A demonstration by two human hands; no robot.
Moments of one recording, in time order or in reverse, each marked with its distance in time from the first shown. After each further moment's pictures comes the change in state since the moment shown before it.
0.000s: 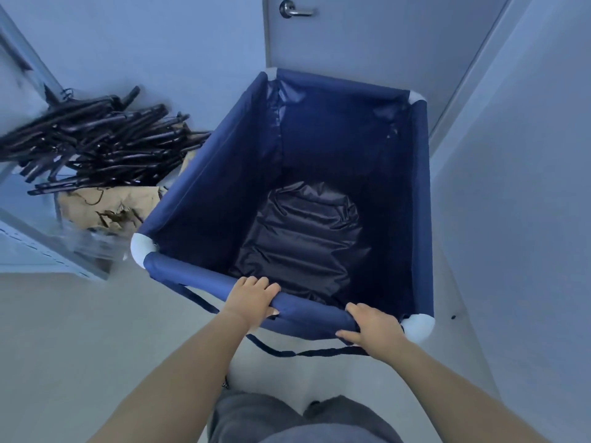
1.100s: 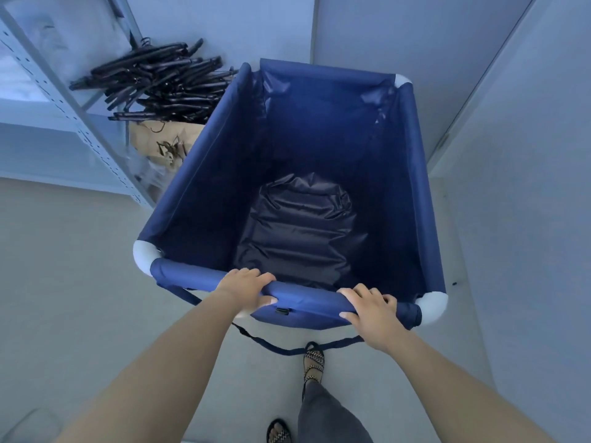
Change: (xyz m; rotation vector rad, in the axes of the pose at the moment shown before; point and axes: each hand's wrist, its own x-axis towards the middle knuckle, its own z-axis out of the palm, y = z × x) left_hand -0.246 0.122 0.104 -0.252 -0.123 -0.179; right_hand -0.213 -0.008 0.150 -0.088 0.148 -0.152
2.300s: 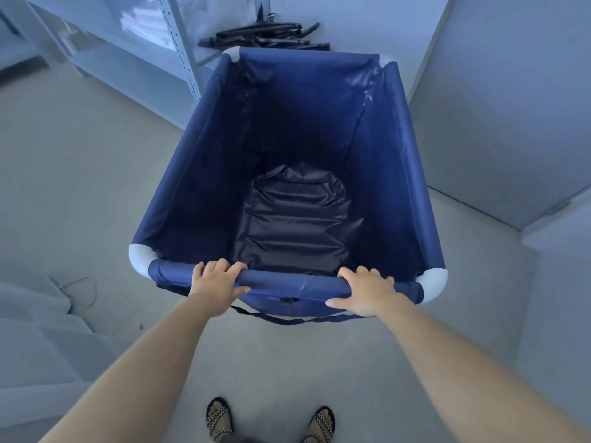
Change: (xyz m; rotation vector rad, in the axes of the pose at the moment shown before) left_hand -0.006 0.078 0.032 -0.231 0.176 -0.688; right_hand 0.120 0.076 -0.081 -0.214 -0.343 -0.351
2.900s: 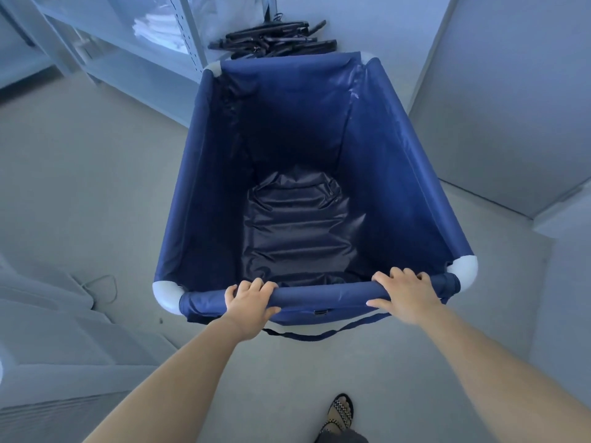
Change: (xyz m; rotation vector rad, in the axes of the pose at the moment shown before) left_hand -0.067 0.018 0.030 -0.137 -0.054 0.074; right_hand -0.049 0.017 0.035 -0.236 0.169 -0.021
